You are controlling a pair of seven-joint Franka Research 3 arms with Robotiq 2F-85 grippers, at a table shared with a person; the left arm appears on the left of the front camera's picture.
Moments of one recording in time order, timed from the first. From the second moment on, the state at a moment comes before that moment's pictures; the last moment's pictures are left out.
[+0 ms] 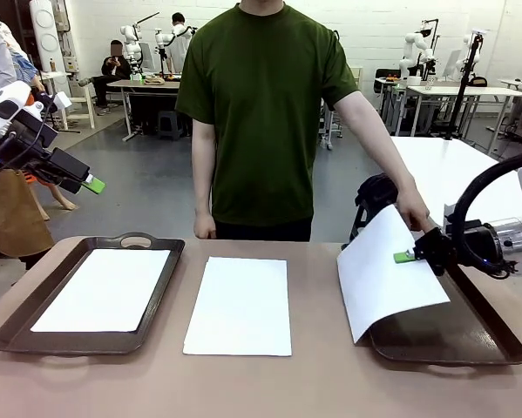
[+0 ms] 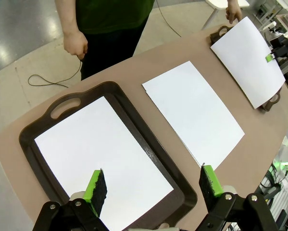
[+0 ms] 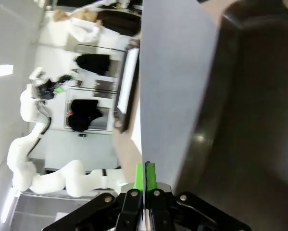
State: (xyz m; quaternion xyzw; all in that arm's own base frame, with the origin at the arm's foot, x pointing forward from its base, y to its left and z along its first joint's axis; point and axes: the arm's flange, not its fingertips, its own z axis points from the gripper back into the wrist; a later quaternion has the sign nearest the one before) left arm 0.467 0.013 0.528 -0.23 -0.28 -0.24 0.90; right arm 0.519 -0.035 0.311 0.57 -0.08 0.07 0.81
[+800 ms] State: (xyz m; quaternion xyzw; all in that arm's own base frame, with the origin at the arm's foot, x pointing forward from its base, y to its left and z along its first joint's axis) left arm 0.467 0.013 0.528 -0.23 -0.28 -0.24 0.90; right arm 0.519 -0.098 0.303 0.47 -0.09 0.05 0.87
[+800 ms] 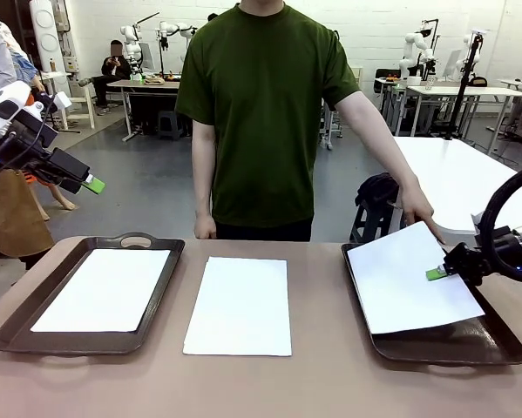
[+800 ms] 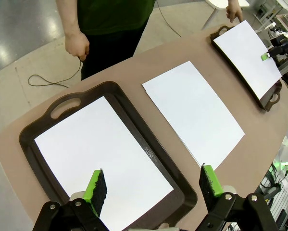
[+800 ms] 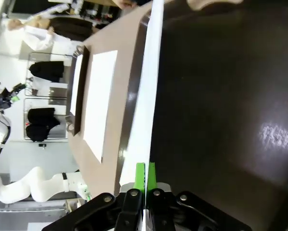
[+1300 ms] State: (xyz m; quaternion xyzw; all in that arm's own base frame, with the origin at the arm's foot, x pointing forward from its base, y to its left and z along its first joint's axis) left arm 0.467 0.013 0.528 -0.23 -0.28 -0.24 0.90; right arm 0.517 -0.103 0.303 0.47 -0.07 0.05 0.88
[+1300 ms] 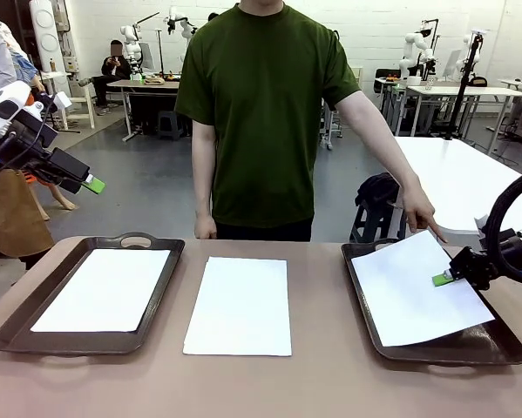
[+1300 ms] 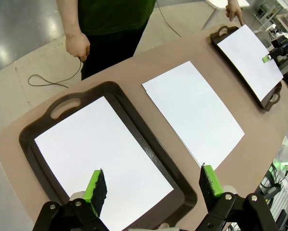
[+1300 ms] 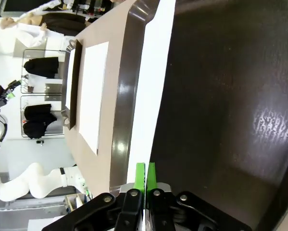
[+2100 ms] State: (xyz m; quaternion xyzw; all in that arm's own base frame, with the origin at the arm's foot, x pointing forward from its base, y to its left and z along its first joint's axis) left arm 0.467 0.013 0.528 -0.23 -0.28 -0.24 0.90; right arm 0.521 -0.106 0.318 0.43 -0.07 0.07 0.90
